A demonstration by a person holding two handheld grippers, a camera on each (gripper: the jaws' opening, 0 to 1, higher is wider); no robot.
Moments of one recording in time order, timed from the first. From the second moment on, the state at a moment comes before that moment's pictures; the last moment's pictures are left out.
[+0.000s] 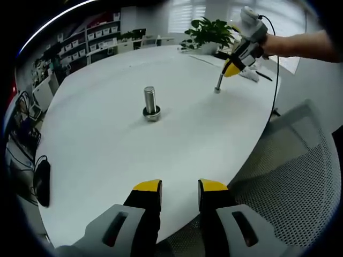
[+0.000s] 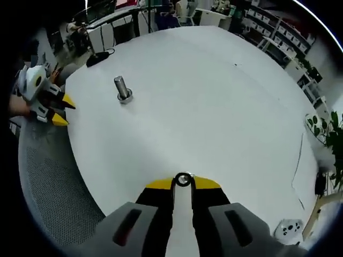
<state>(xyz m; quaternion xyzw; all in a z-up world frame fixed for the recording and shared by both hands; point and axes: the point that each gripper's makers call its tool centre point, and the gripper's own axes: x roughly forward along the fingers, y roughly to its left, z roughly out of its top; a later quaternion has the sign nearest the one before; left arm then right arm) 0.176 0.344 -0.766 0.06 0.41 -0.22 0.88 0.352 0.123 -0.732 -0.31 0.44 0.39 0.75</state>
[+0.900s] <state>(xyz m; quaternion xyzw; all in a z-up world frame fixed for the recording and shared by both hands) 0.174 0.343 -0.768 0.06 0.42 -0.23 0.88 0.366 0.118 -0.757 -0.33 0.46 0.39 0.72</state>
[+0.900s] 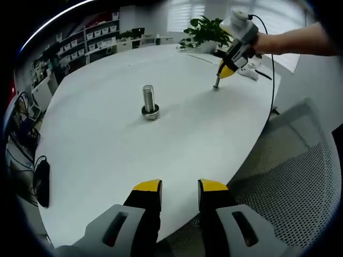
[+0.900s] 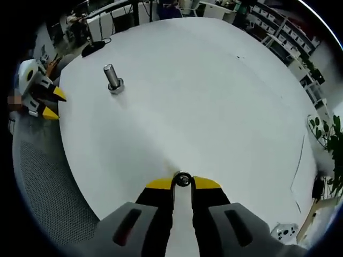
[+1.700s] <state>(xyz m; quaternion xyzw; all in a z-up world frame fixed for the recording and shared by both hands) 0.172 0.344 -0.770 0.06 0.42 -0.22 0.88 0.358 0.139 -0.788 -0.33 0.48 0.41 0.70</state>
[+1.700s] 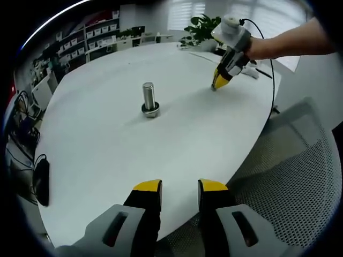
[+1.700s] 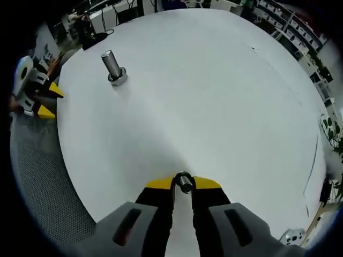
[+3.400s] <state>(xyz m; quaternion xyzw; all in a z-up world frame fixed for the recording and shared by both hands) 0.180 0.344 -0.758 0.04 0.39 -0.22 0.89 0.291 0.132 -0.735 -0.17 0.33 0.41 0.83</state>
